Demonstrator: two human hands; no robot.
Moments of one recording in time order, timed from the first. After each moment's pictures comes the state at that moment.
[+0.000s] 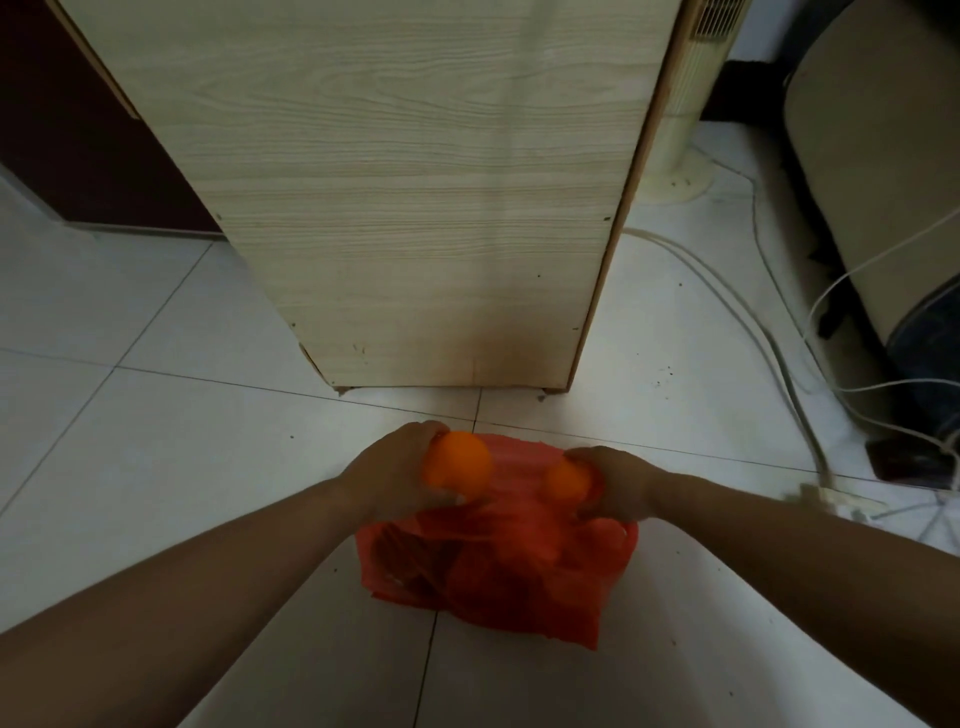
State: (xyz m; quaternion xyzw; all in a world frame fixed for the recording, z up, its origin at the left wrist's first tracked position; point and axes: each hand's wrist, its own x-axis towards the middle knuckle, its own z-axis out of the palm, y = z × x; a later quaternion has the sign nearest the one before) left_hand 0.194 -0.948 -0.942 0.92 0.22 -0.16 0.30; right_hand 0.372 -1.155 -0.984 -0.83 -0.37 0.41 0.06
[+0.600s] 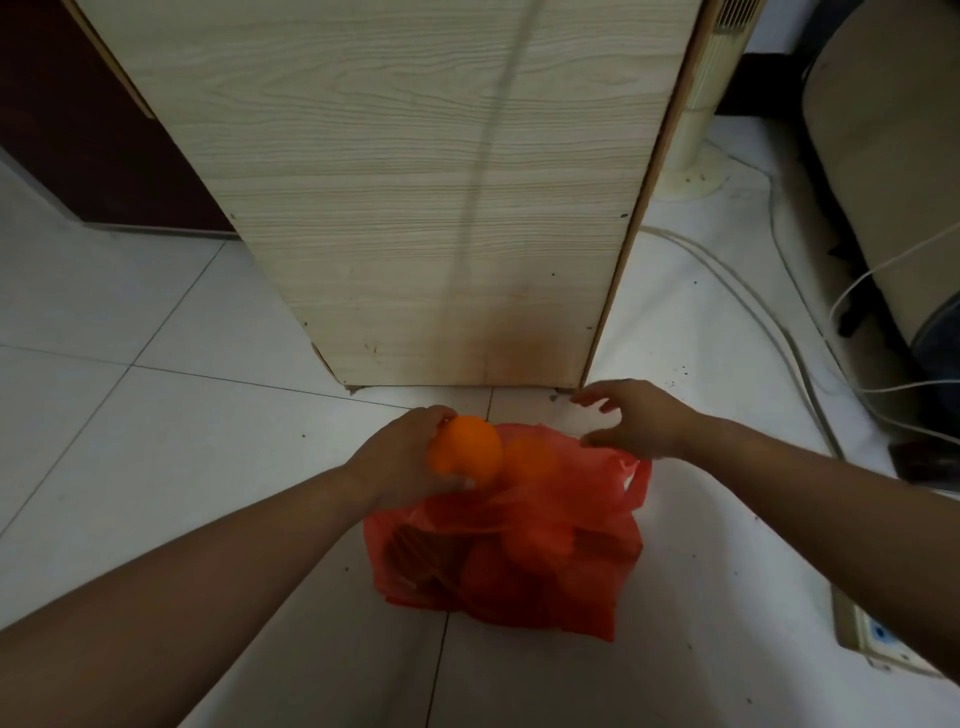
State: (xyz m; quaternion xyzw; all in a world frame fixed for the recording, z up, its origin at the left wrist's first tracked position) left_hand 0.198 -0.937 -0.940 0.90 0.25 -0.13 0.32; right_hand 0.404 -1.130 -0.942 -0.85 -0.41 0.29 0.15
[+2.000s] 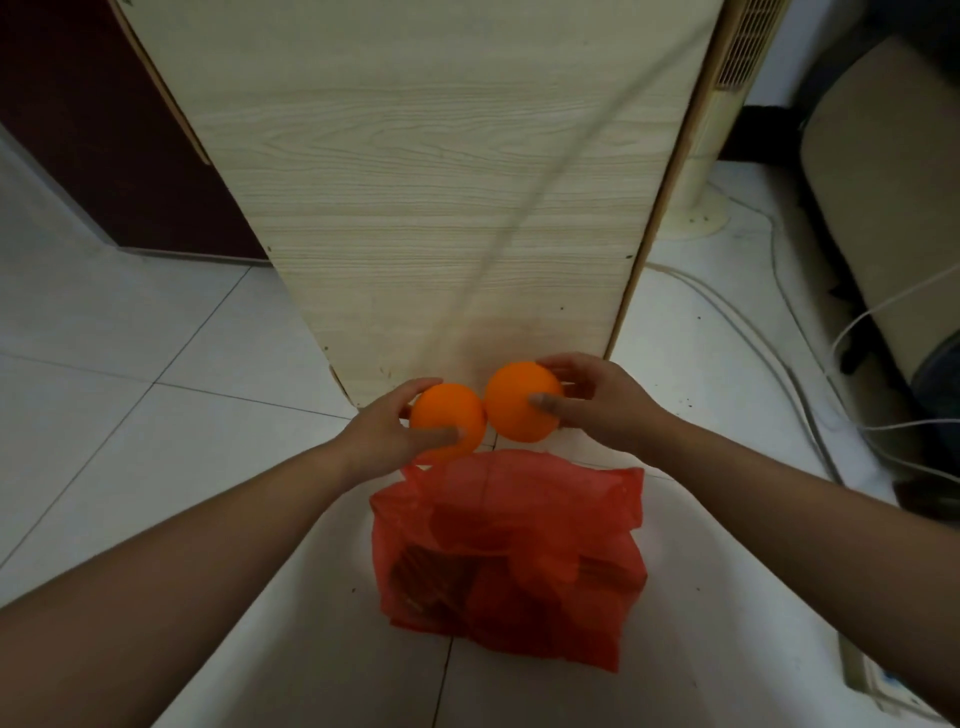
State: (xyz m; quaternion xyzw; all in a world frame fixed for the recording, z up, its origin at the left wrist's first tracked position) left_hand 0.203 -0.914 -0.894 0.80 0.34 -0.03 0.50; right_hand 0.375 -1.090 -0.891 -0.77 -0.33 0.33 0.44
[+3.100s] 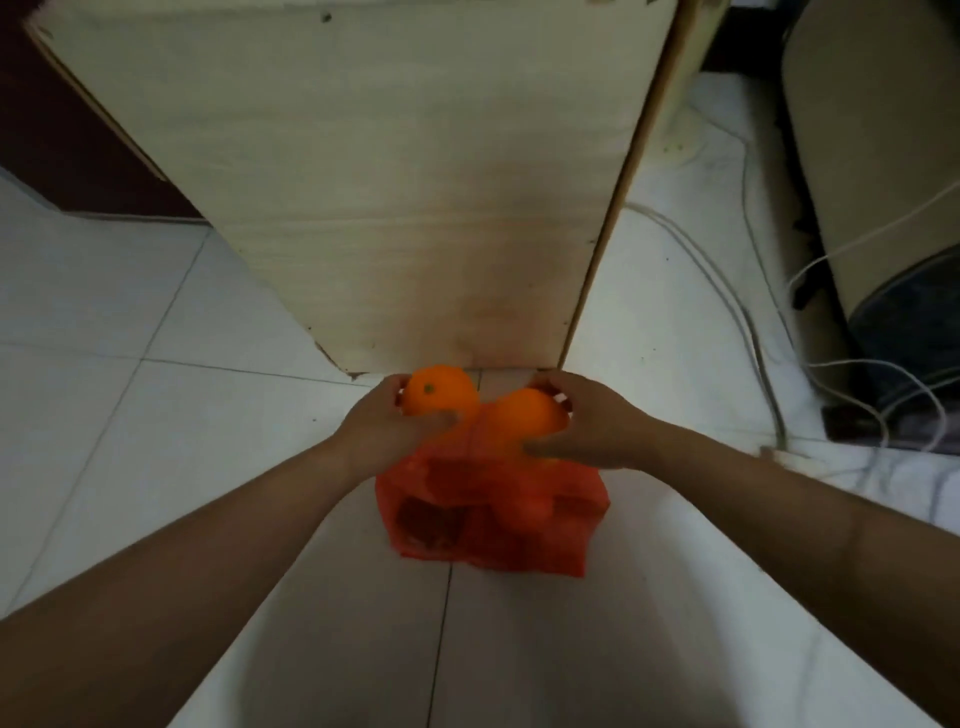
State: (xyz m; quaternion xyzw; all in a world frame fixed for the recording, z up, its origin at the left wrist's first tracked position) left_hand 0.203 -0.948 -0.829 0.74 0.43 -0.10 0.50; right_hand 0.347 -1.124 -0.841 -0.81 -0.33 0.41 0.27
